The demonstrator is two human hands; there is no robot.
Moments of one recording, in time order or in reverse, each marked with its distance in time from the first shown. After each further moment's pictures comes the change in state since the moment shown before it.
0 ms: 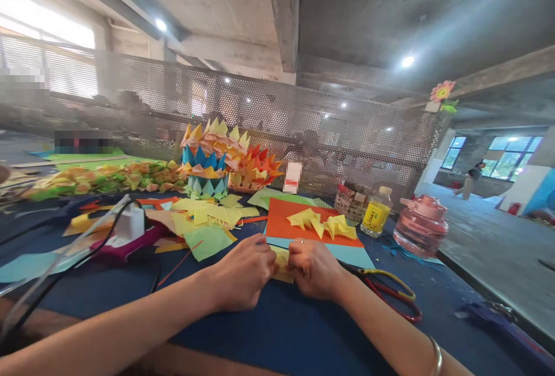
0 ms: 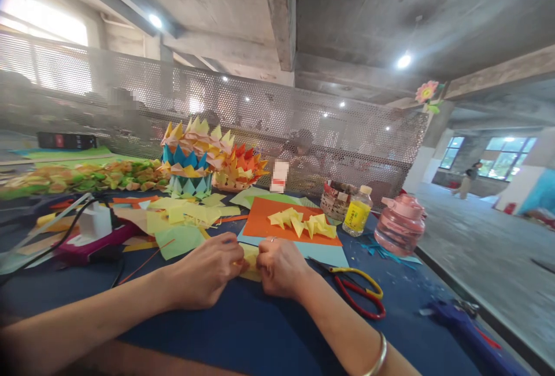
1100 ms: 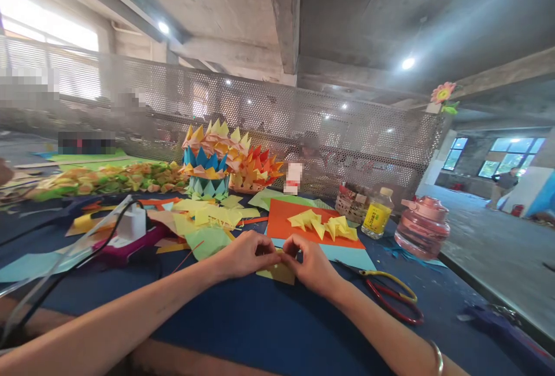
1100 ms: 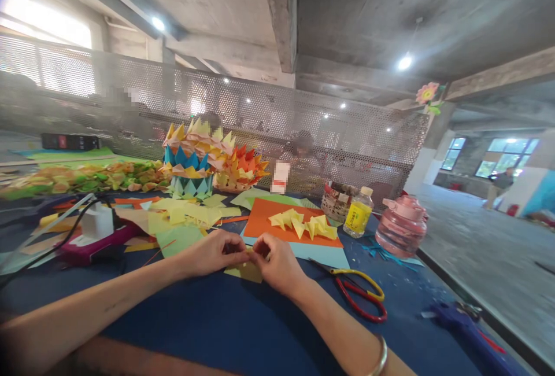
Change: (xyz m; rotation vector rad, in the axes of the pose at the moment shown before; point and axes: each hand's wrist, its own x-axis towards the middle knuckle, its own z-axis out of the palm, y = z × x) left_hand 0.010 -0.026 0.021 -0.988 0.080 -0.497; right_hand 0.010 -0.009 0.008 0.746 0.143 0.486
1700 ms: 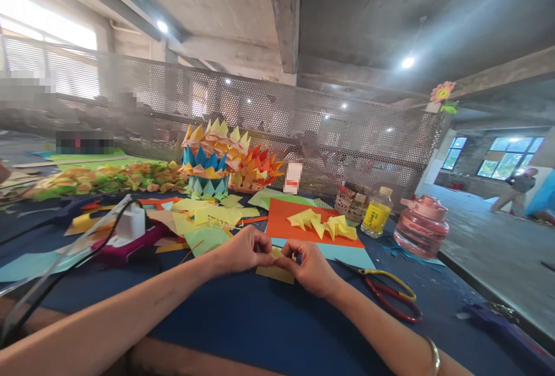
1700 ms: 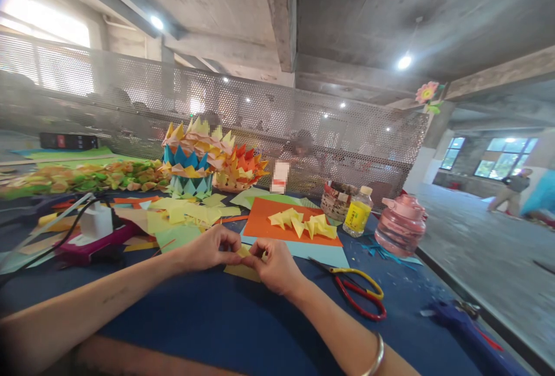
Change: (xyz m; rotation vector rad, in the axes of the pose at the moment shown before) left_hand 0.003 -0.001 -0.009 -0.109 -0.047 0.013; right_hand -0.002 -0.010 0.002 0.107 -0.010 0.029
